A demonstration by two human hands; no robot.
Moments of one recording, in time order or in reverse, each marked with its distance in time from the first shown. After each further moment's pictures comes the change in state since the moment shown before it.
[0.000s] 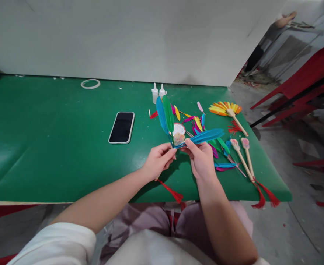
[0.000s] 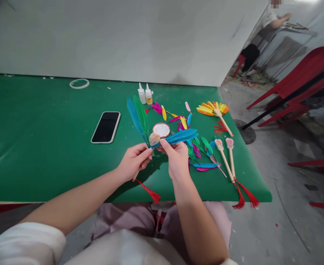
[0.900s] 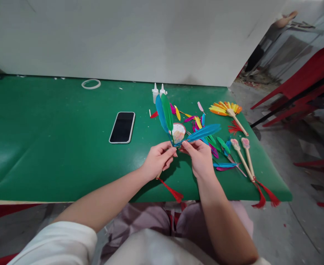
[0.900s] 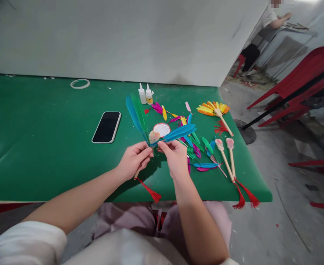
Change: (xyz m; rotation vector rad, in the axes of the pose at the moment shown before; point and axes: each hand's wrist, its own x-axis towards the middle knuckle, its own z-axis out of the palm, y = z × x) left_hand 0.002 -0.001 -0.002 -0.038 -0.029 0.053; right_hand 0.002 0.002 -0.003 -0.144 0.008 0.014
